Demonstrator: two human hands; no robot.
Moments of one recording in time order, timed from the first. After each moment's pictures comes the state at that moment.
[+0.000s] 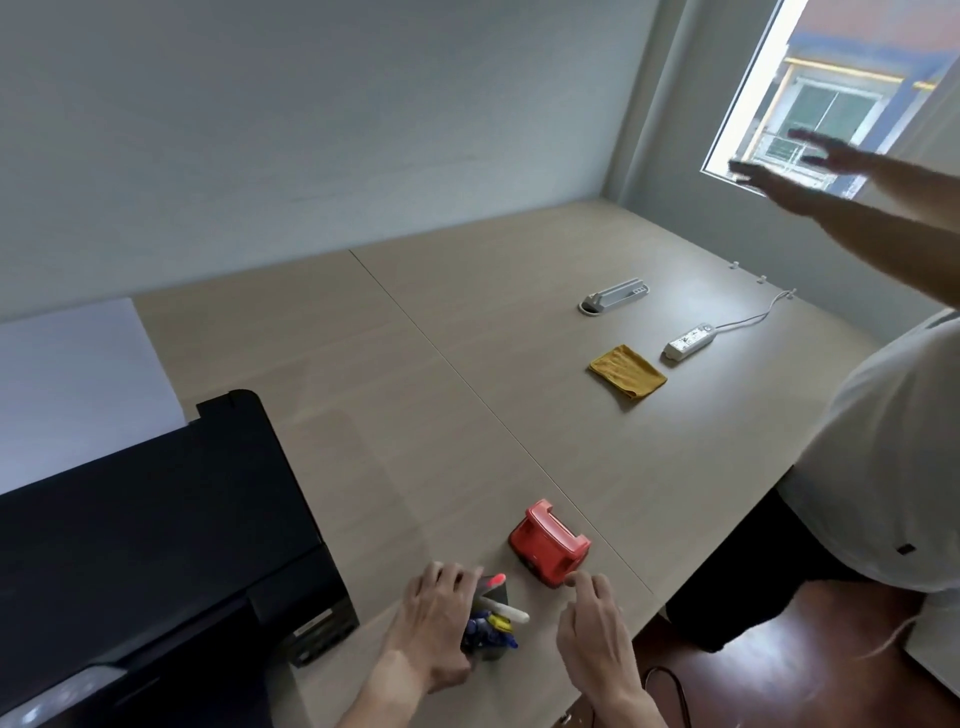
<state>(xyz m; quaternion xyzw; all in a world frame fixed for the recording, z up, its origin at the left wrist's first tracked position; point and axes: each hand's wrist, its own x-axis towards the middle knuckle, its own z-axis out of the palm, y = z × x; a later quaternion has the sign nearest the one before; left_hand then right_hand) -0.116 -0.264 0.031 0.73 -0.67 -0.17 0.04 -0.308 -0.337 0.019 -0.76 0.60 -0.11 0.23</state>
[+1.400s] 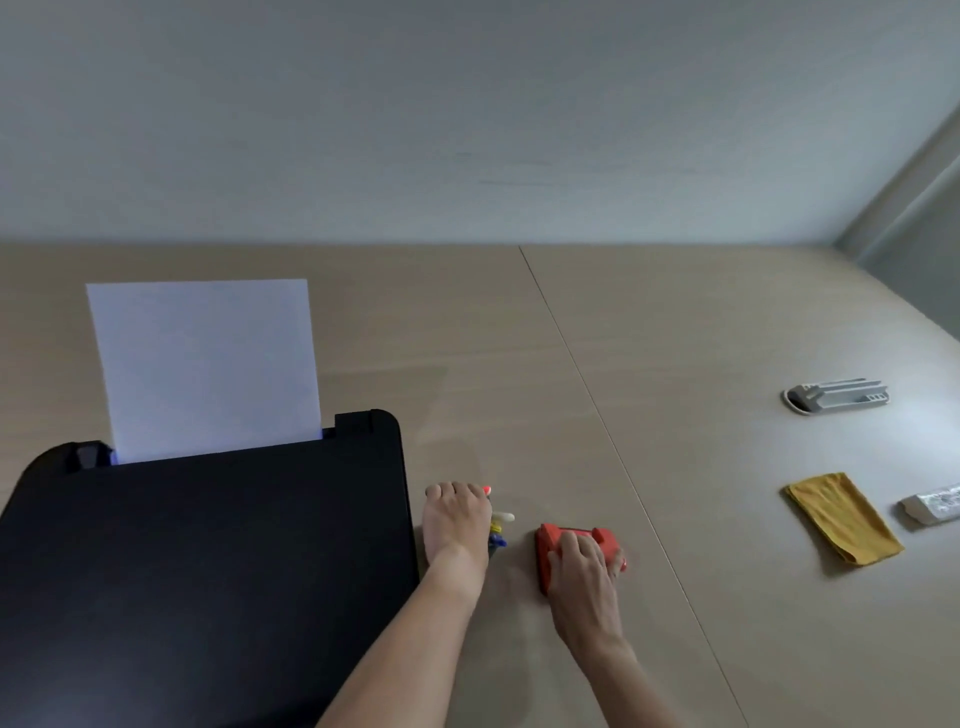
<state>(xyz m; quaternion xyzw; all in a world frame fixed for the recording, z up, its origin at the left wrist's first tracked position) 0.089 -0.393 0.050 0.89 -0.42 -0.11 -0.14 -0.055 -0.473 -0.017 -0.87 0.45 -0.05 0.20</state>
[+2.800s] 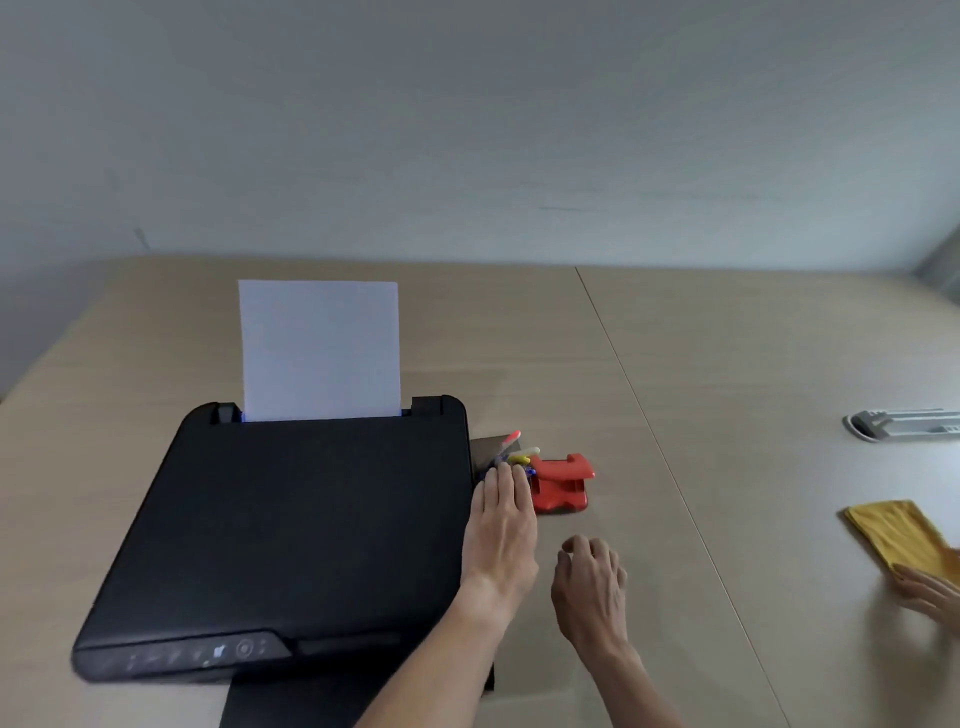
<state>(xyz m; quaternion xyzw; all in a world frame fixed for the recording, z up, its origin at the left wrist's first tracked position) 0.044 -0.329 0.062 0.91 -0.40 -0.01 0.06 -0.051 -0.410 -0.003 -0.88 0.42 -0.07 0.19</state>
